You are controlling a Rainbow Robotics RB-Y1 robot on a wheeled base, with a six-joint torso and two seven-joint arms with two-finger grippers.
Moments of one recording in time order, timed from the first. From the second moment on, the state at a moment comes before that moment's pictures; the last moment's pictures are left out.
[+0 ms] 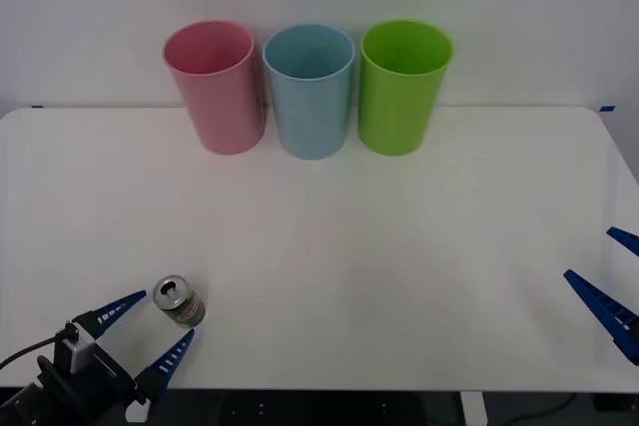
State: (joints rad) right arm 0.35 -0.40 -0.52 -1.66 0.96 -1.22 0.00; left arm 0.33 0.31 0.20 -1.40 -1.02 -0.97 -0.47
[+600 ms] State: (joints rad) right arm 0.35 -0.40 -0.52 -1.66 0.96 -1.22 0.00; left arm 0.24 0.27 0.17 -1.30 -1.01 -0.95 -0.50
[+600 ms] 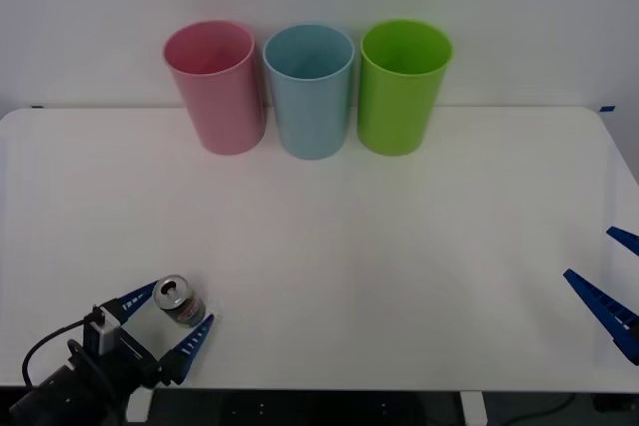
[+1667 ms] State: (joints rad) right arm 0.35 -0.40 -0.52 -1.66 0.96 -1.22 0.00; left arm 0.16 0.24 0.16 -1.22 -1.01 -0.93 -0.53
